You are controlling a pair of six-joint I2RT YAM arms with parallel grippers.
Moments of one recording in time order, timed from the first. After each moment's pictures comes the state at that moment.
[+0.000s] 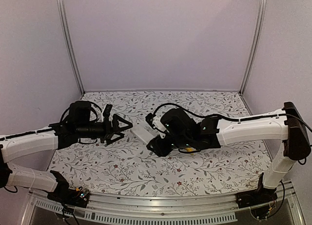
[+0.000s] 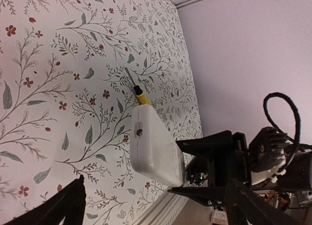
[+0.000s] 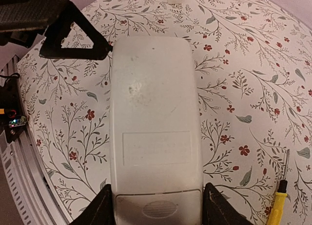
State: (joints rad) left arm -0.58 1.11 0.59 0.04 0.50 -0.94; right arm 1.17 1.74 1.23 -0.22 0.15 0.29
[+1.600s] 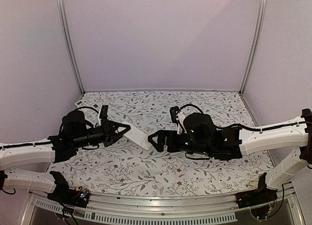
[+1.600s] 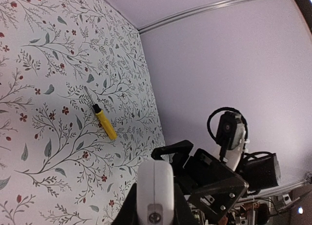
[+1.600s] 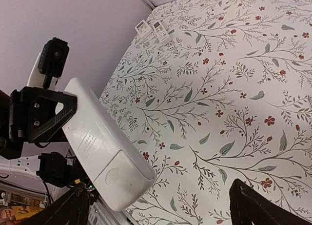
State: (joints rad) left arm -0.74 1.00 0.43 0.38 0.31 -1.15; right arm 1.21 1.48 0.96 0.08 0.23 0.78
